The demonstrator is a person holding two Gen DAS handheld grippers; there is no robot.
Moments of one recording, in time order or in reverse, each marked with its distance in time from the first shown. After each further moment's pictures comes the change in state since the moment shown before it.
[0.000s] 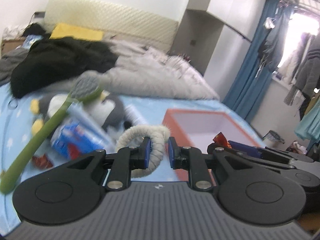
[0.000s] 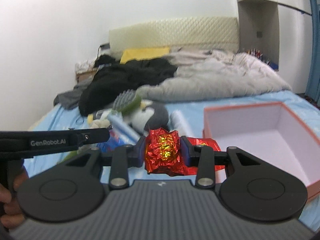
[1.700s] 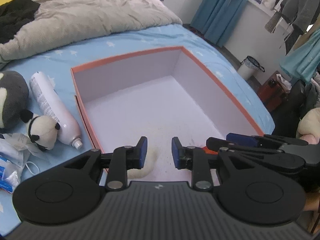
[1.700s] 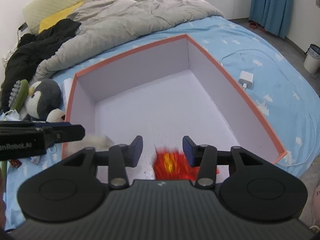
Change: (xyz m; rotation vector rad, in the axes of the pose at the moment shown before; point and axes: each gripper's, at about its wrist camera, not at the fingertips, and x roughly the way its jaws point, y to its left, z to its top) left arm 0.255 -0.149 0.025 0.165 0.512 -0.161; right arm 0.070 -0.213 -0.002 0.290 0.393 -0.313
